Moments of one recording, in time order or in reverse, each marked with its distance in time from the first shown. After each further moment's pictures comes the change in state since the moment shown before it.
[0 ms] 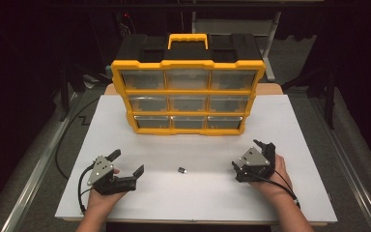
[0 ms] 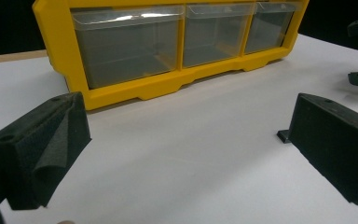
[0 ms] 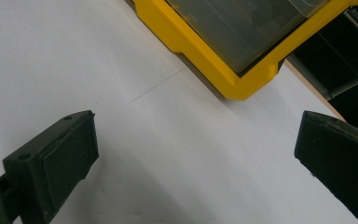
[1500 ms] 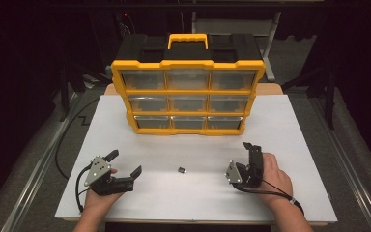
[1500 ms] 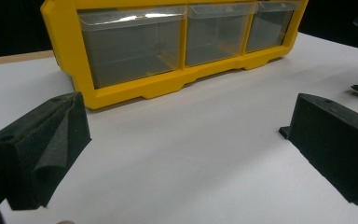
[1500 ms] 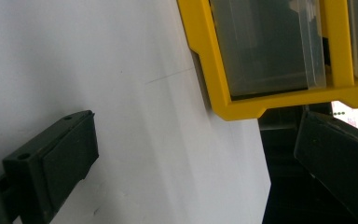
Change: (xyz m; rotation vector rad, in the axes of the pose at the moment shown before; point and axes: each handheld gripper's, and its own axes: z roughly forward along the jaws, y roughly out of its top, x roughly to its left) left arm 0.004 0.000 -0.005 0.005 -0.003 0.010; right arm 0.034 0.017 -0.007 0.105 -0.139 -0.532
